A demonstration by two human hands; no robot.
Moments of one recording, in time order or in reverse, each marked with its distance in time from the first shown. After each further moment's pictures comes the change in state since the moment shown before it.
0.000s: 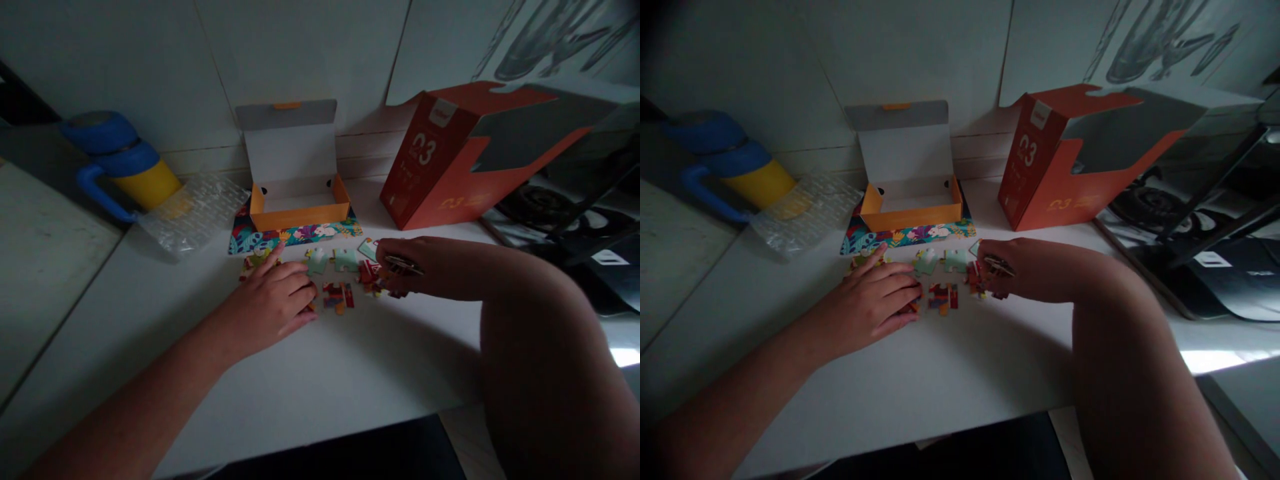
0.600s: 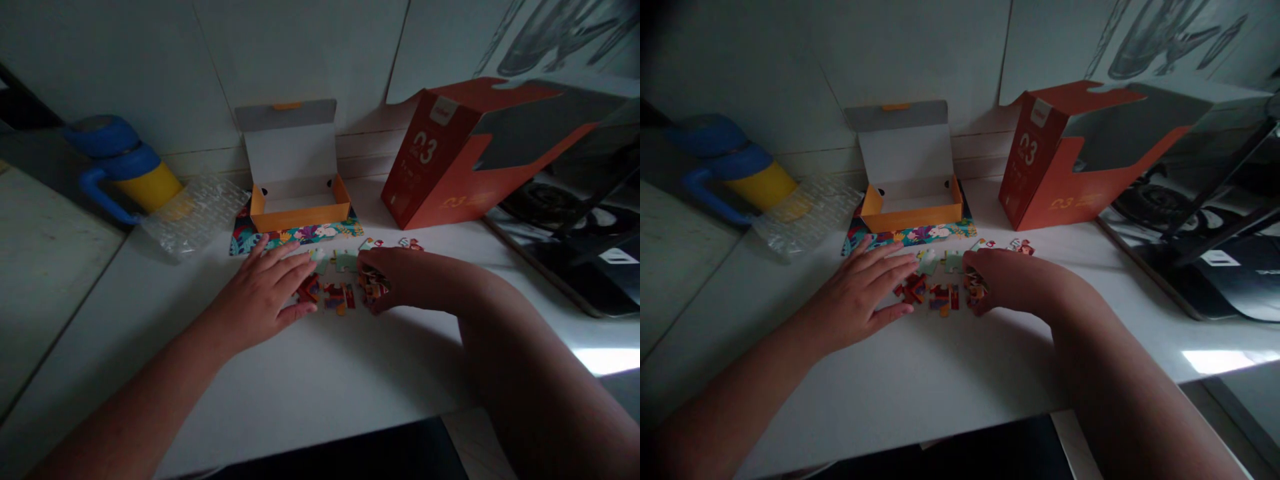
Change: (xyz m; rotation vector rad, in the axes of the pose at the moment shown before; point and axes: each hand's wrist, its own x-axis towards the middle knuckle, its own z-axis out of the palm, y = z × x) left_hand -0.001 -0.009 -0.007 0.003 0.060 -0.111; right_hand 0.028 -0.024 0.024 -0.158 0.060 0.047
